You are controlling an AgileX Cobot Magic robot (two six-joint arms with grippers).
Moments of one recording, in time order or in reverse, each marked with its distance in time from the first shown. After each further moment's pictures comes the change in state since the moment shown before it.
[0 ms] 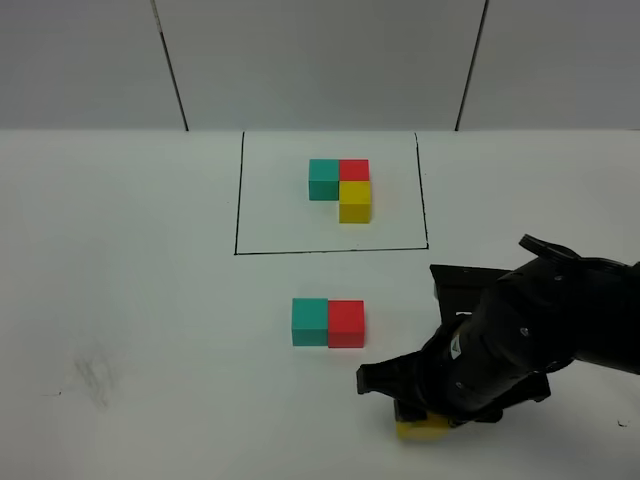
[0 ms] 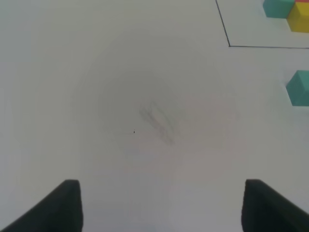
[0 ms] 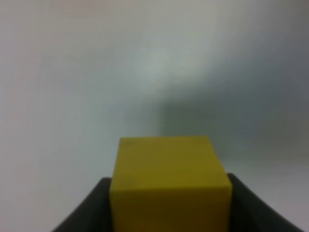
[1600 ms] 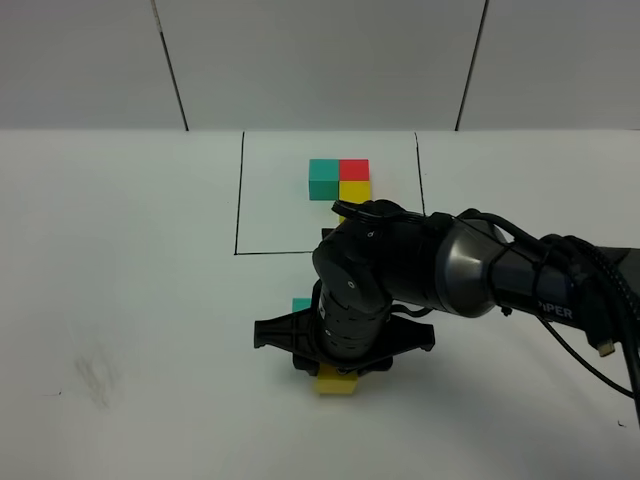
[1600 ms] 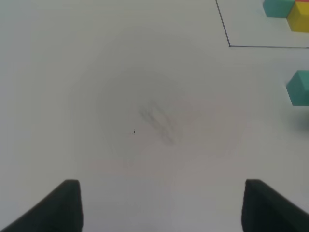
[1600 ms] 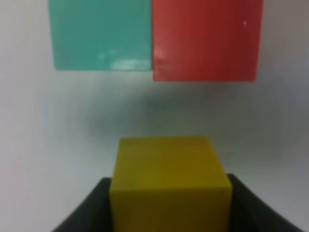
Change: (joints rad) left arm 0.000 0.000 0.000 0.000 0.000 0.006; right arm 0.131 0.354 -0.492 -0.188 0.194 0.276
